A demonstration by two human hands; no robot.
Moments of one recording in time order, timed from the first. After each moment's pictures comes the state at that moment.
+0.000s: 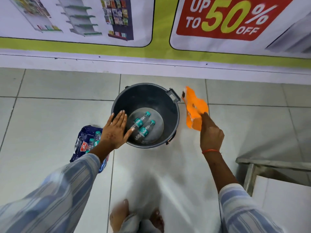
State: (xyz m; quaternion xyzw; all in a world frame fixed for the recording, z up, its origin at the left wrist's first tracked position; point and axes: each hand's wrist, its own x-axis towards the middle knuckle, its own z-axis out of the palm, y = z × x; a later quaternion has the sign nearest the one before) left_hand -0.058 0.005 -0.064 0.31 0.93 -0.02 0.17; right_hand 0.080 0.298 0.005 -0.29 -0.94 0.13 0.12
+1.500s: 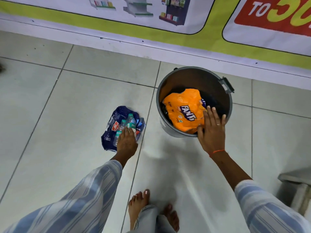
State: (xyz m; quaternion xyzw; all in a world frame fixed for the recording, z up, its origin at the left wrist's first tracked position) left_hand 0.018 -0.110 -0.163 0.05 0.94 0.04 0.33; right_hand 0.056 0.185 -0.084 -0.12 -0.99 0.11 0.00
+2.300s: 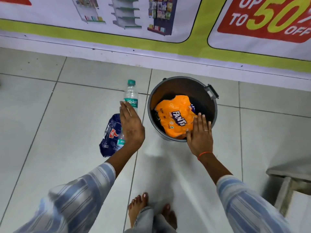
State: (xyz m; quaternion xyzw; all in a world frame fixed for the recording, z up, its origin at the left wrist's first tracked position) left_hand -0.031 -0.029 -0.036 -0.04 0.97 0.22 0.06; right_hand 0.055 0.182 -0.070 -0.16 -0.98 0.09 -0.07
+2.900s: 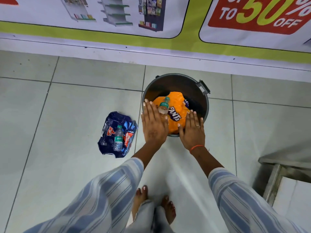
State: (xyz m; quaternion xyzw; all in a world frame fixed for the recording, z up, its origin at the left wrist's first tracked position) left_hand -0.001 0.040 -0.040 0.07 0.97 0.21 0.09; right_hand 0.053 0.174 -0.060 -0.17 -0.97 0.10 -0.12
